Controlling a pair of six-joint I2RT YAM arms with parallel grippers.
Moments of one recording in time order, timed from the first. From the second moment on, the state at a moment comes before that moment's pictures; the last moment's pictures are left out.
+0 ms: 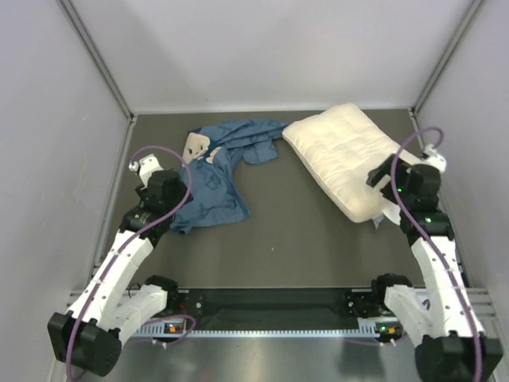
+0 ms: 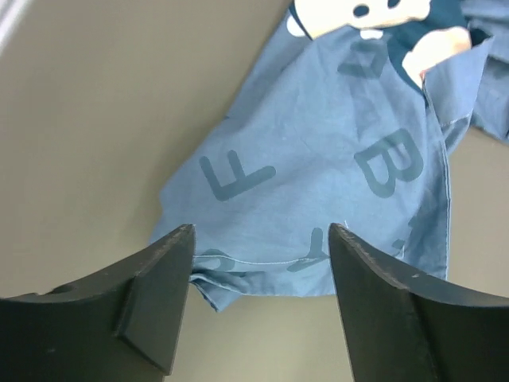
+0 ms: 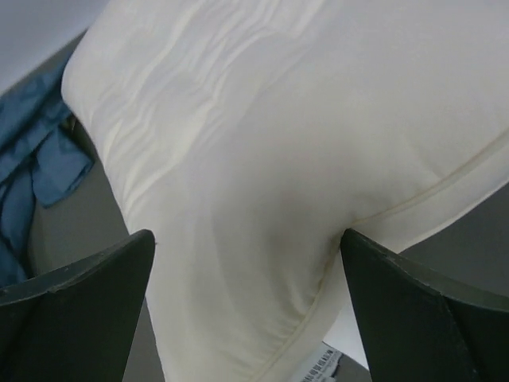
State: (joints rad) left arm -0.28 0.88 0.78 -0.54 -0.47 -0.59; right arm -0.09 0.77 0.74 -0.42 0.05 0.53
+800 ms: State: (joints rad) left arm -0.51 1.40 0.97 -0.45 -0.37 -0.57; right arm 0.46 1.18 0.98 -0.44 0.33 0.33
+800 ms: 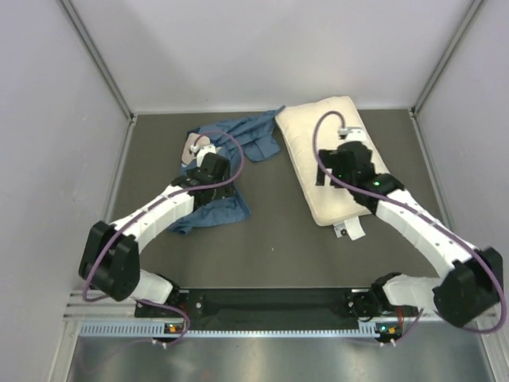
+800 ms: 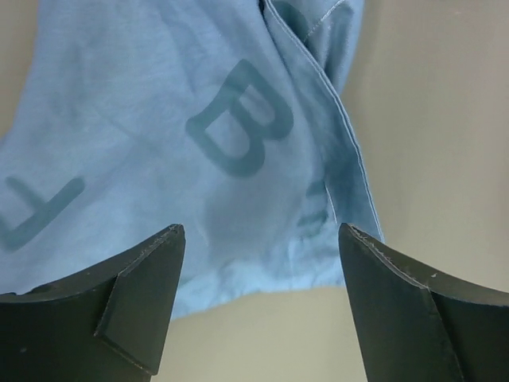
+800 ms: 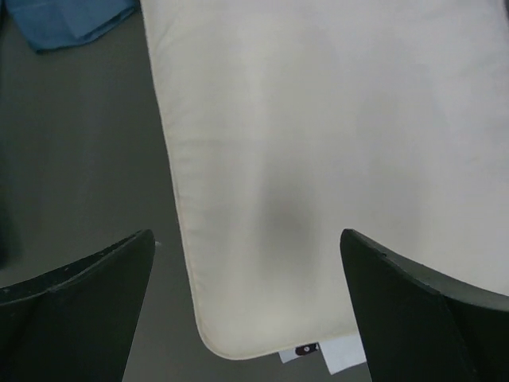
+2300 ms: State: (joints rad) left arm -0.44 0.95 0.91 -0.70 -0.09 -0.51; right arm 0.31 1.53 1.17 -0.25 0.03 0.36
